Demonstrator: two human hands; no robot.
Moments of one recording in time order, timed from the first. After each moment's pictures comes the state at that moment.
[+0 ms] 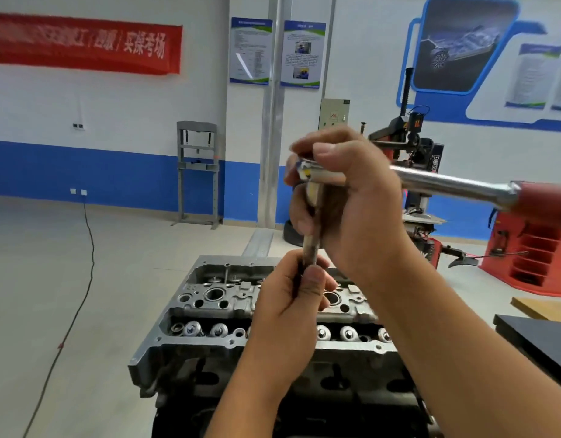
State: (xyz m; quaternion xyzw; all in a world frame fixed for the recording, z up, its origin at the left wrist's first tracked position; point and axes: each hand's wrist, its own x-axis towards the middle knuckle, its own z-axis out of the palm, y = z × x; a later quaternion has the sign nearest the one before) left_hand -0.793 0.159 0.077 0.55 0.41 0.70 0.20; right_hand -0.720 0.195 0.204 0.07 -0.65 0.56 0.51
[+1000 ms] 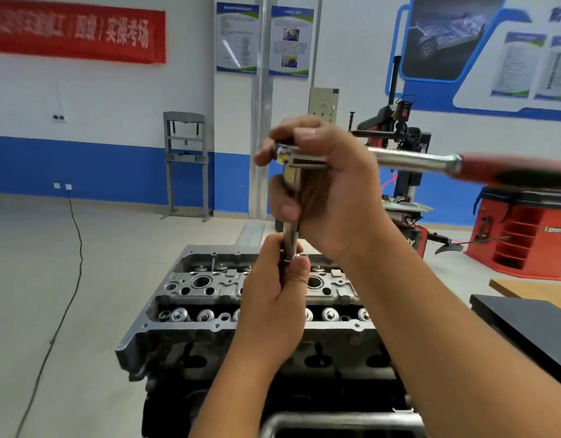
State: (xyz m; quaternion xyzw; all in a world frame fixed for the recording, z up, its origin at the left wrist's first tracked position) left_hand -0.786 0.162 0.074 0.55 0.45 0.69 0.11; right_hand -0.713 0.200 0.205 0.08 -0.64 0.63 0.44
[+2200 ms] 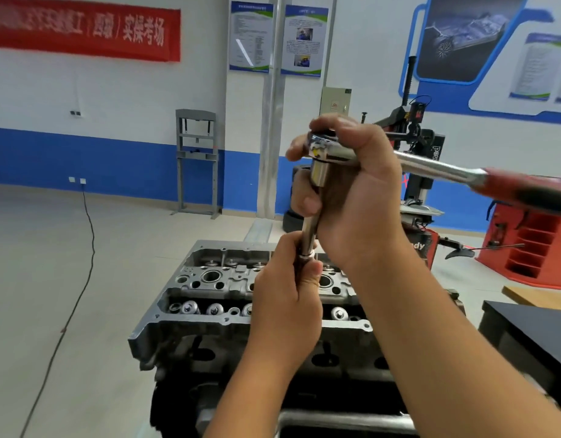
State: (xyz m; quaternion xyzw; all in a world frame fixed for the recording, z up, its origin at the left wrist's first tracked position) left_hand -0.779 0.162 0.070 0.54 0.50 0.68 0.04; right_hand -0.713 0.201 0.196 0.08 -0.58 0.65 0.49
